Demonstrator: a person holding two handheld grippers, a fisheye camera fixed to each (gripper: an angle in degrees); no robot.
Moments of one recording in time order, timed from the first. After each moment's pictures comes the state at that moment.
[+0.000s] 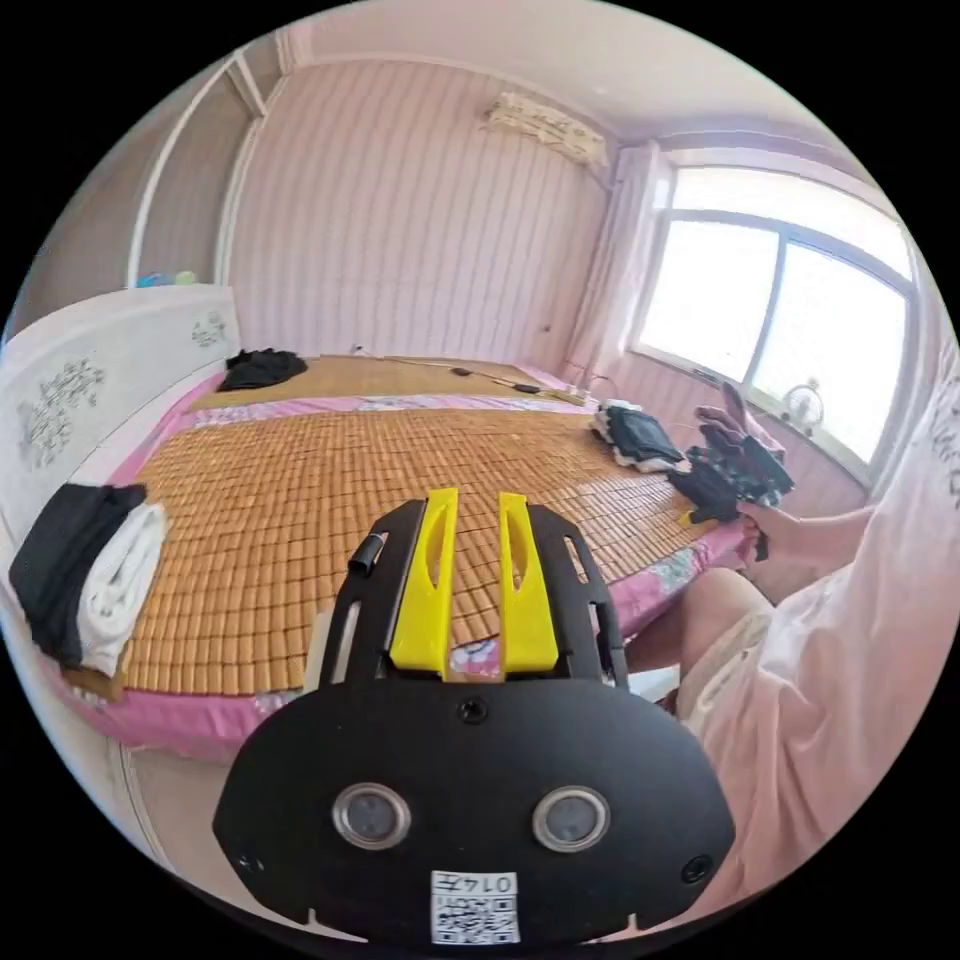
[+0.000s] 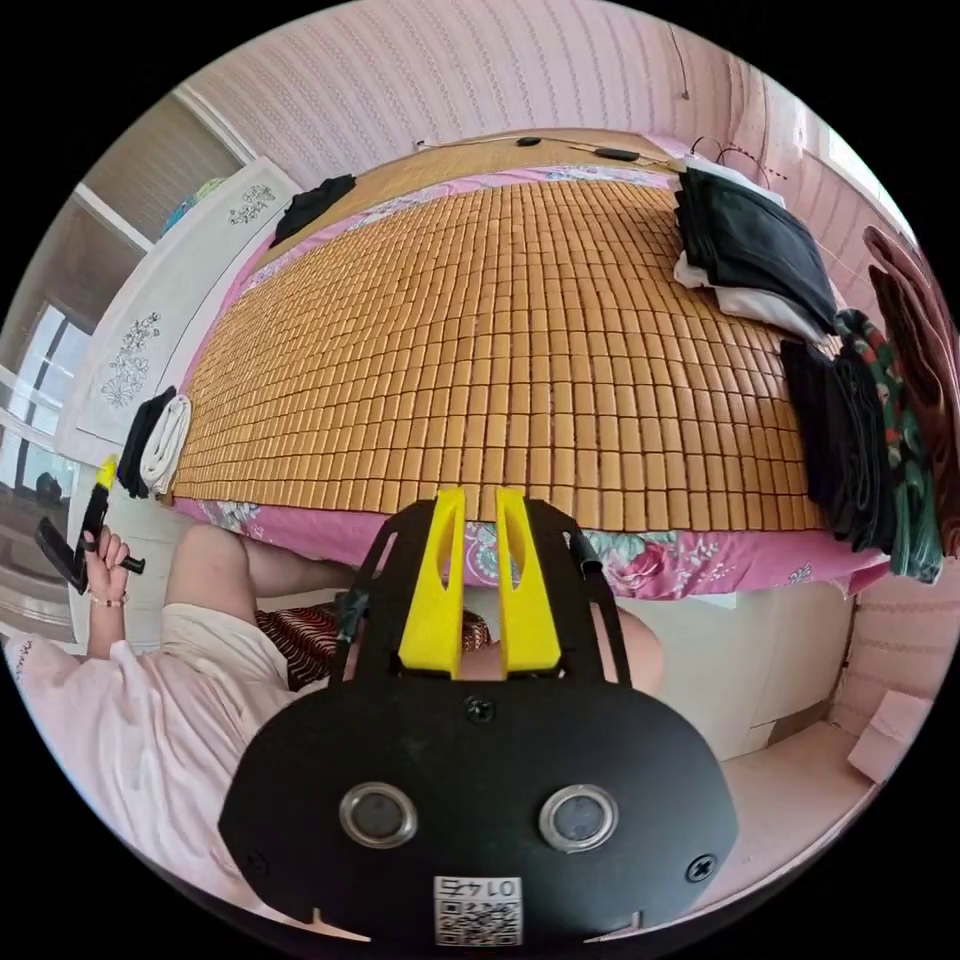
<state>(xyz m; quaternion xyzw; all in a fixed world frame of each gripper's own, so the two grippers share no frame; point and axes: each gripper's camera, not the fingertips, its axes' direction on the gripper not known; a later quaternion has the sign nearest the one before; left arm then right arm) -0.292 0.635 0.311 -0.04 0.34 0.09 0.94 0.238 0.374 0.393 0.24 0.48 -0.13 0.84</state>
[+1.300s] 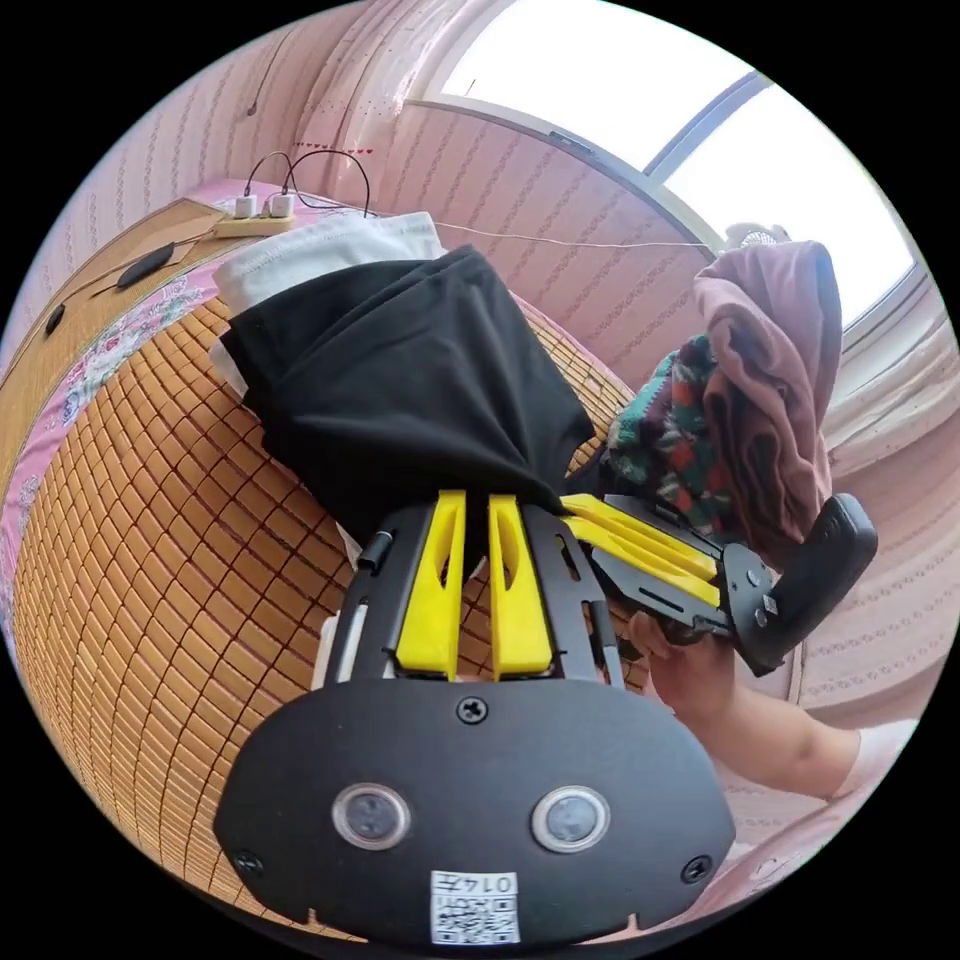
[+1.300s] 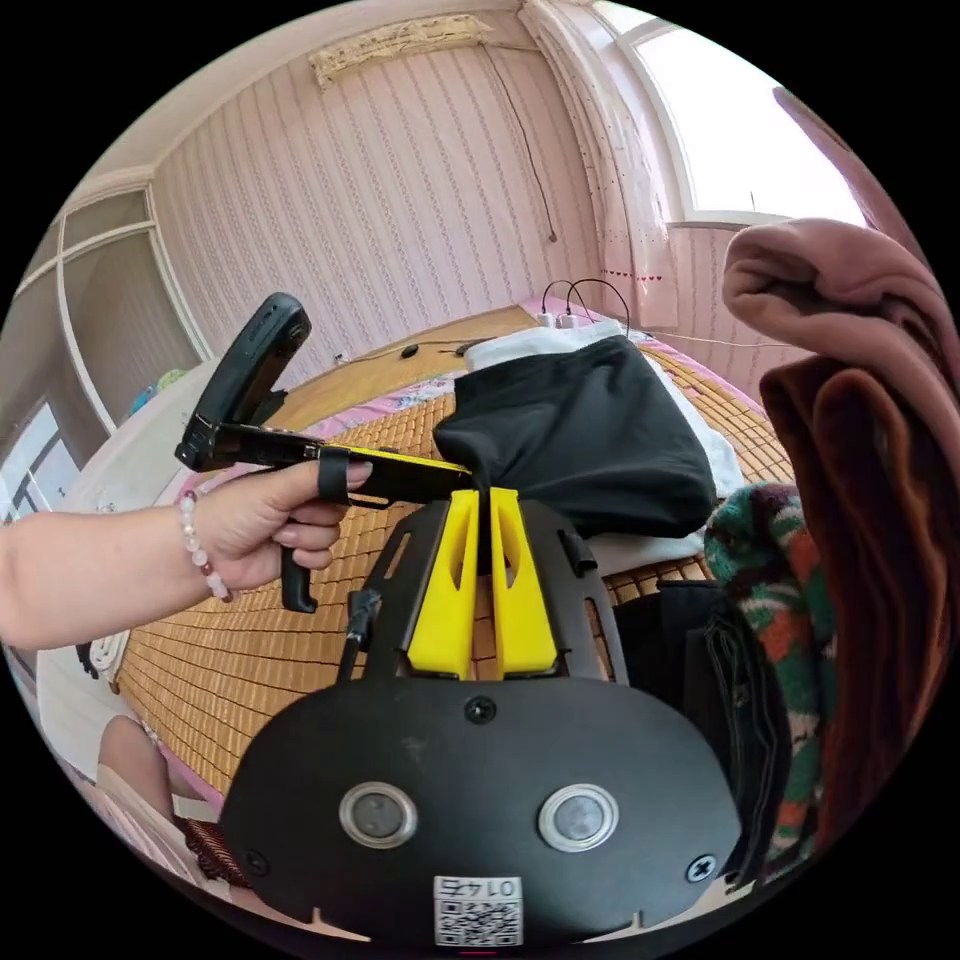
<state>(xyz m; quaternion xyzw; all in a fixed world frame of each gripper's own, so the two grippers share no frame) 0.497 0.477 0.555 -0.31 0.54 0.32 0.71 0.326 0.423 0.081 0.51 0.40 -0.20 0.73</state>
